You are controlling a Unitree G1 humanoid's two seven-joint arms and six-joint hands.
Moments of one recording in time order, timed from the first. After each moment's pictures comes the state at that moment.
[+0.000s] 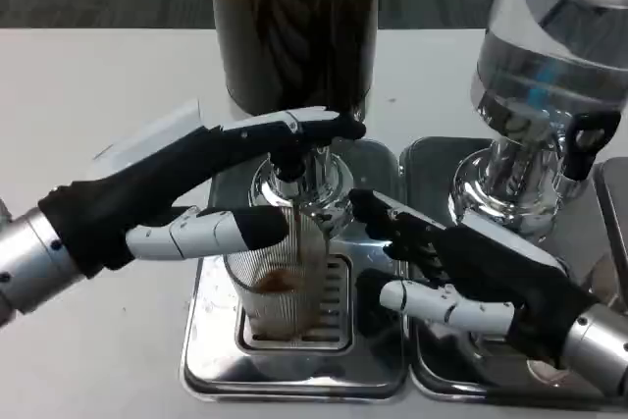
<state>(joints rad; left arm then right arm) -0.11 0.61 0.07 -0.11 -0.16 -0.38 -0.78 0.06 -0.43 0.12 -0.31 0.03 0.17 0.59</state>
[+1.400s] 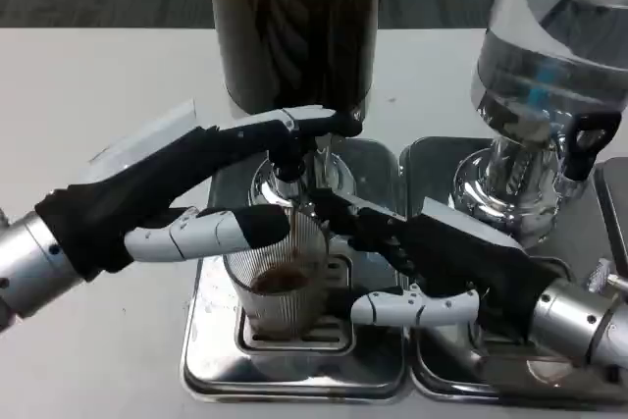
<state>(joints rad) -0.09 0.61 0.07 -0.13 -0.15 -0.39 -0.74 -0.08 -0.43 0.20 -0.14 0.03 0.07 0.64</state>
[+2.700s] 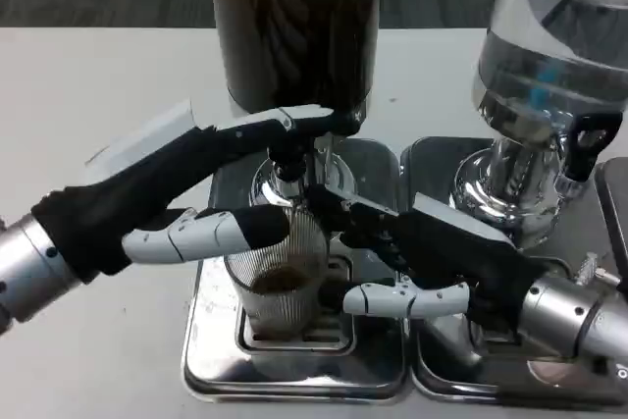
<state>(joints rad) -0.07 0.61 0.07 -0.15 -0.15 -0.38 -0.72 -0.12 -0.40 0.21 -0.09 0.02 0.06 0.65</state>
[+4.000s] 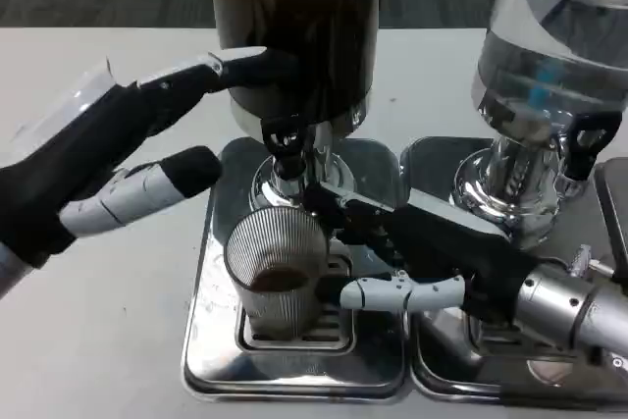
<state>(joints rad) -0.03 0.59 0.19 -0.18 -0.23 -0.37 -0.65 -0.15 -0.40 0.22 -0.05 0.03 0.05 0.66</state>
